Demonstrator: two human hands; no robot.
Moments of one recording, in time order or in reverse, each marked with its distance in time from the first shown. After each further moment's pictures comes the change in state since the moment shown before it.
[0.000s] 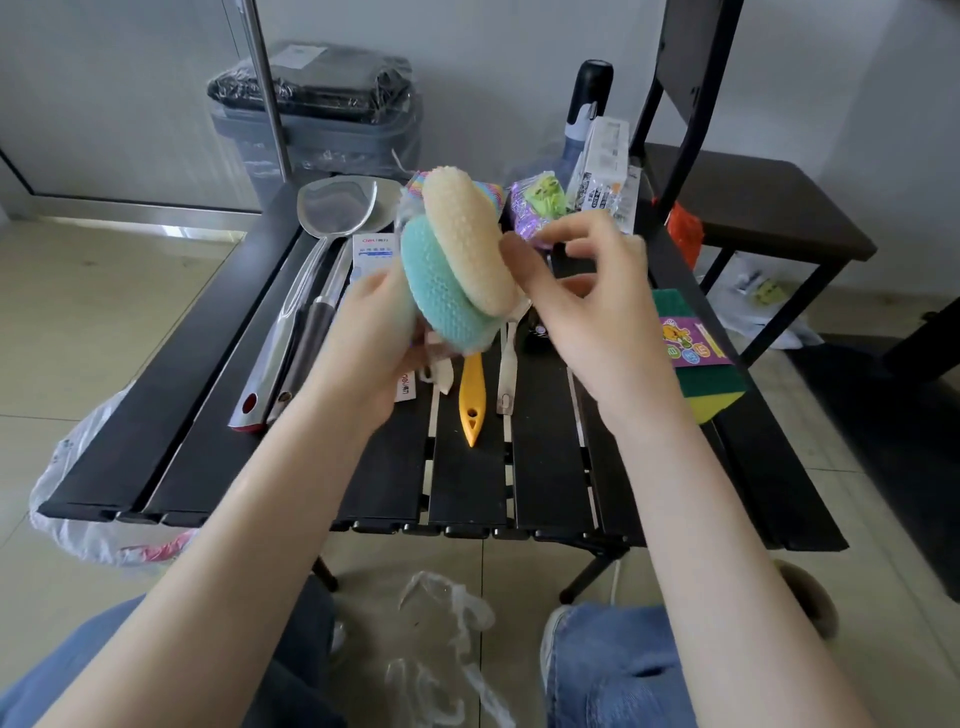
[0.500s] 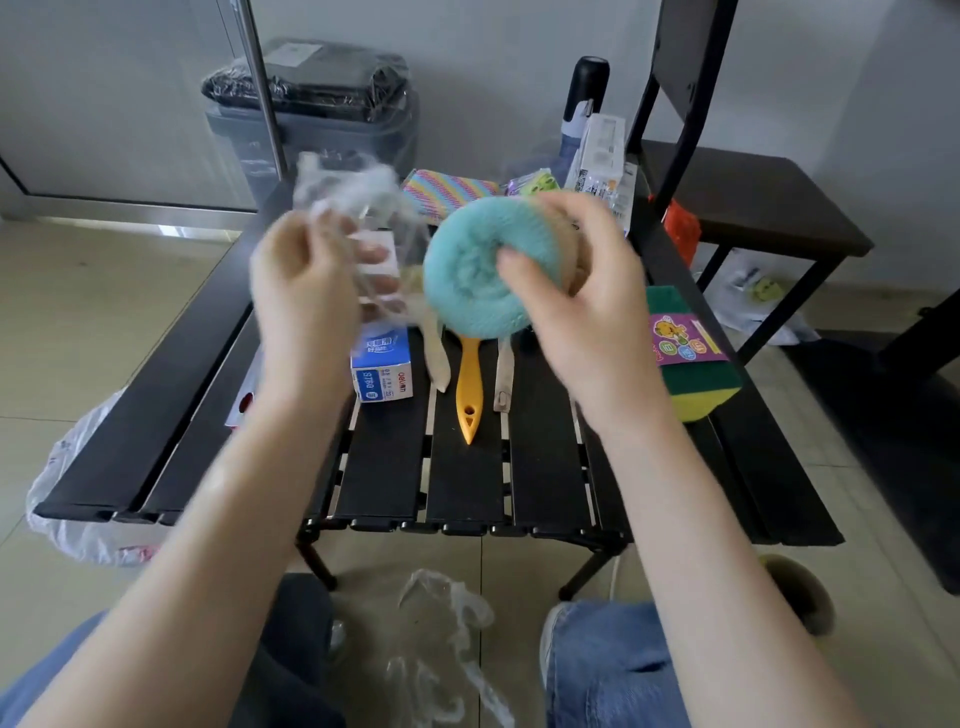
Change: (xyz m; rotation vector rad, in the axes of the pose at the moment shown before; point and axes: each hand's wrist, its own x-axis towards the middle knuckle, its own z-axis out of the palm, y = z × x) left_hand 0.018 0.001 -0.024 0.136 0.417 0.353; right_hand -0.001 0.002 0.001 0.094 0.027 -0.075
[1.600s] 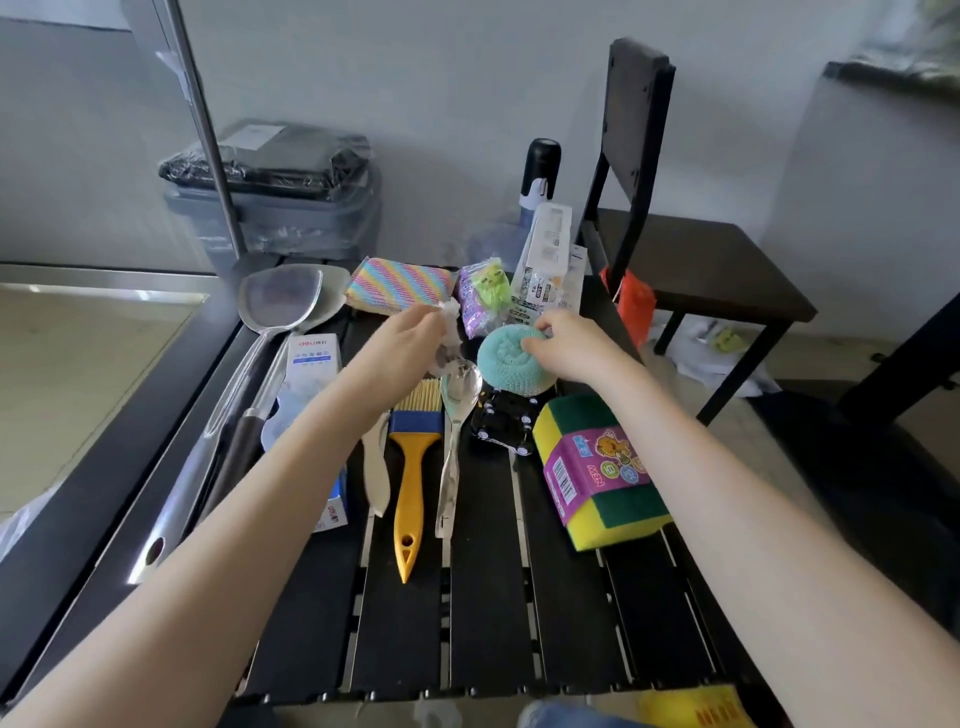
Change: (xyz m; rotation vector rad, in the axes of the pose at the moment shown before) left_hand 0.050 -0.007 0.099 0.472 -0.638 -0.149; right_hand 0.135 0.087 -0.042 -0.784 -0.440 0.413
